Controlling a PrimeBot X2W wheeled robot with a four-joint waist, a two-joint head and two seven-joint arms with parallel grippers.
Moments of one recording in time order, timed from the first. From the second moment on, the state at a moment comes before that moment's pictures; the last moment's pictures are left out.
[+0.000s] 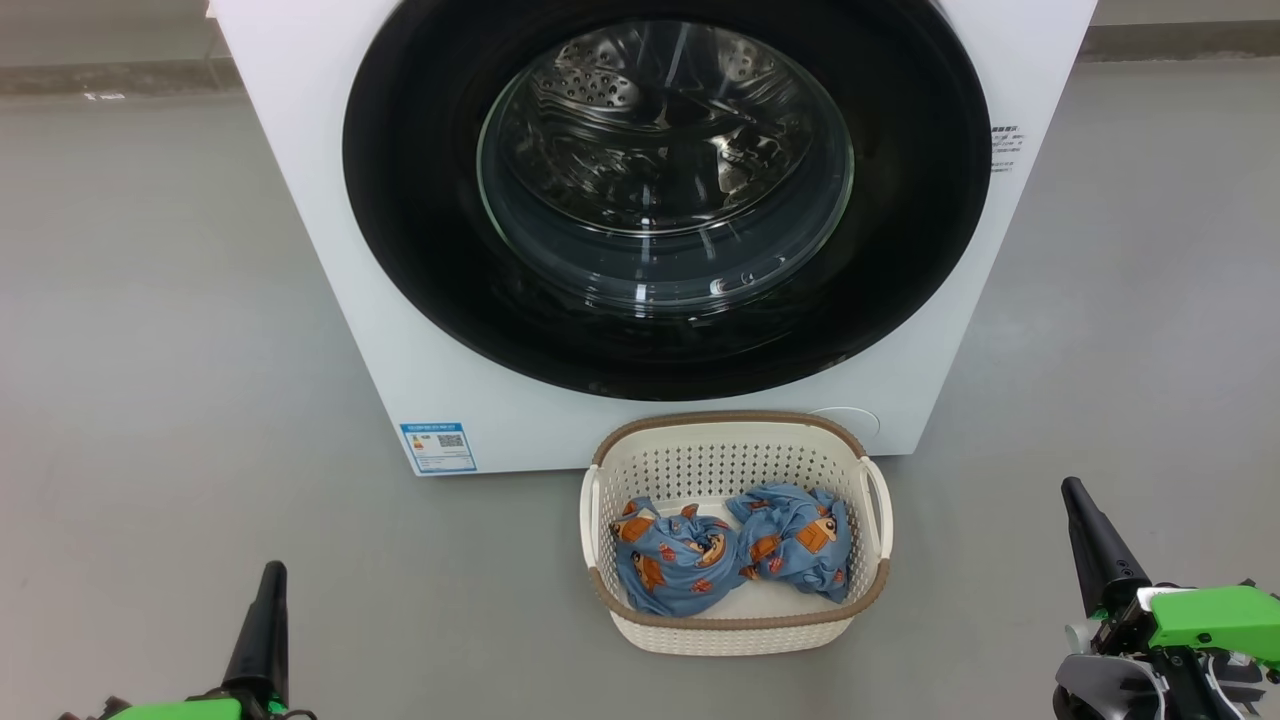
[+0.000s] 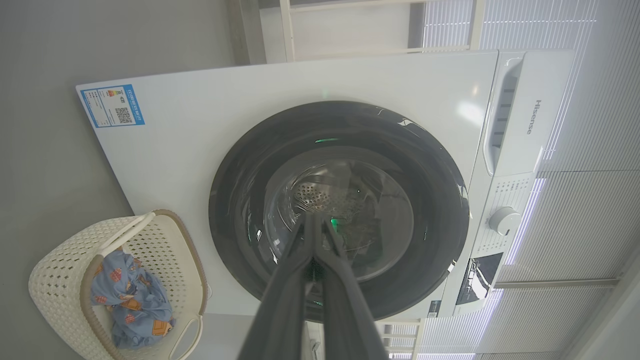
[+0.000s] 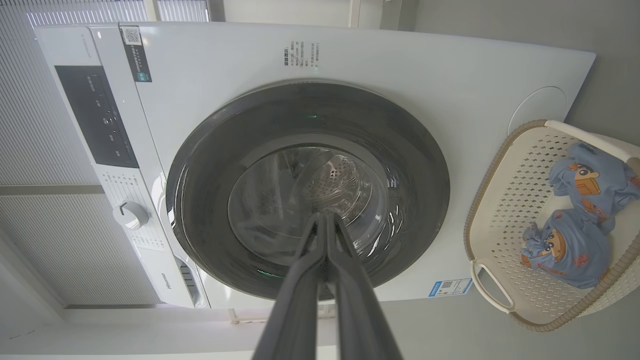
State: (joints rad) left arm -0.06 0.06 0.06 0.27 -1.64 -0.12 0.09; right arm -0.07 -0.06 -0.11 0.27 1.63 0.13 0.10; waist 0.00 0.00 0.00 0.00
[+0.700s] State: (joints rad) left arm -0.06 0.05 0.06 0.27 -1.63 -0.12 0.09; right arm -0.07 -0.05 -0.12 0.27 1.63 0.13 0.10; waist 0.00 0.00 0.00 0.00
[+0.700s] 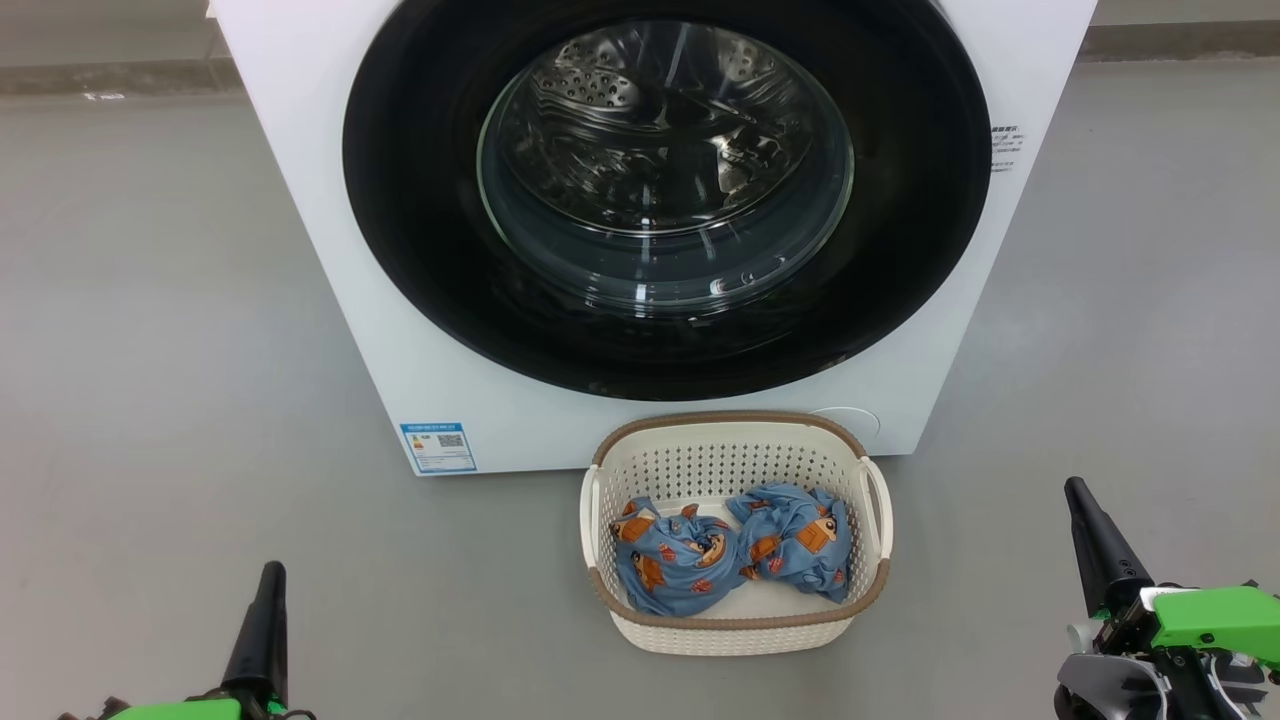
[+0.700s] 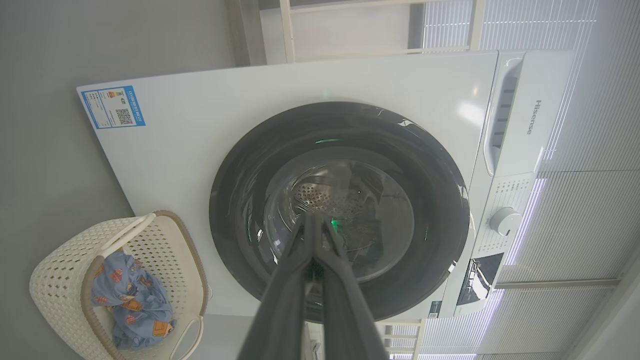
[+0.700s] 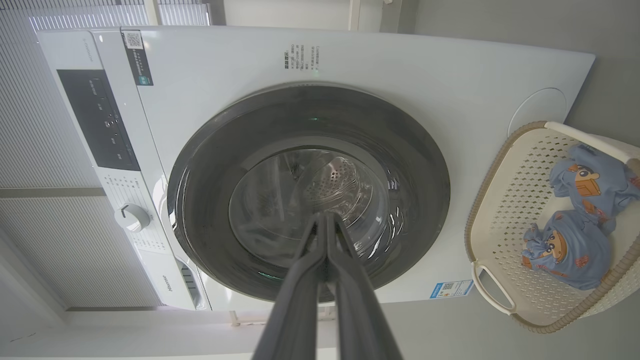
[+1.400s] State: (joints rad) left arm -0.06 0.05 0.06 0.27 -1.63 -0.12 0.10; right arm -0.07 -0.05 -0.13 0.27 1.63 0.13 0.10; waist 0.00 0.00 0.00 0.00
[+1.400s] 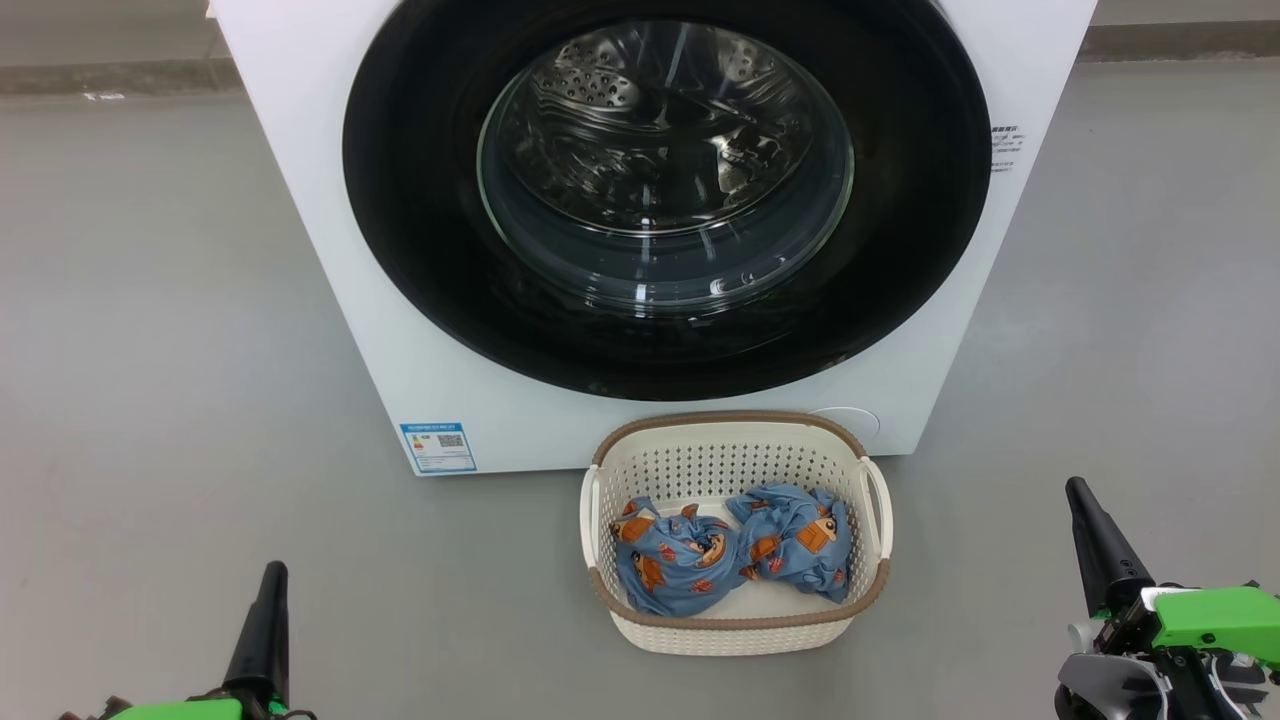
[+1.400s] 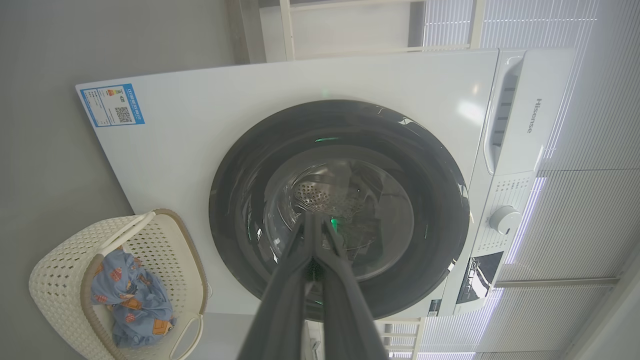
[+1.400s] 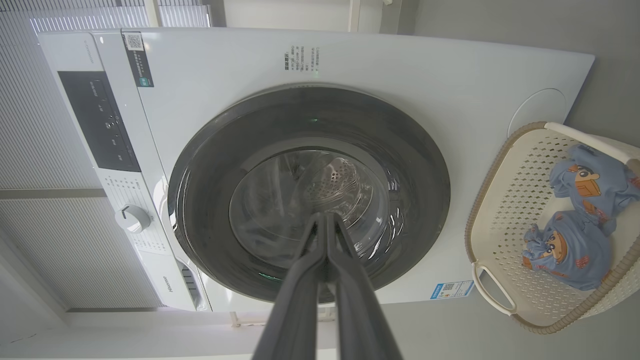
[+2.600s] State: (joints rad) left arm -0.01 0.04 0.04 0.31 -1.54 -0.12 0.06; right arm -0.02 -0.03 -0.10 0.33 1.55 0.12 0.06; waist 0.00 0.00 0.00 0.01
